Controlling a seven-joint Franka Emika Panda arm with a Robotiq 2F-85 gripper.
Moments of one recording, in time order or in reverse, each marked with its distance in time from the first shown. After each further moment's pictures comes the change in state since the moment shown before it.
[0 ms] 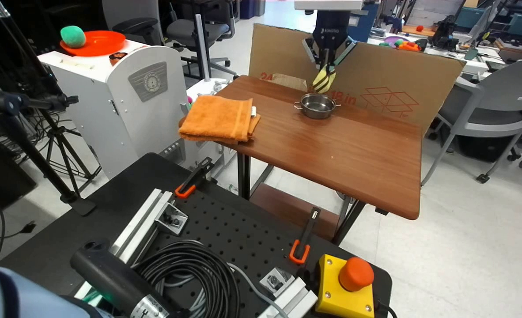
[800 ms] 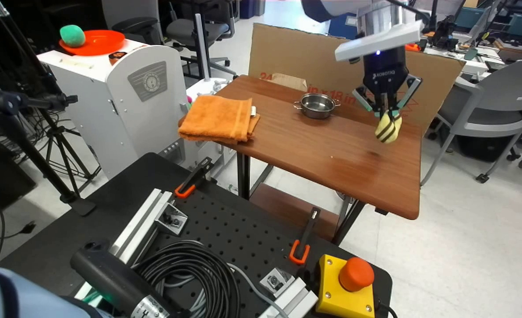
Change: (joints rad) arm -0.017 -0.054 -0.177 -0.254 -0.296 0.072 0.163
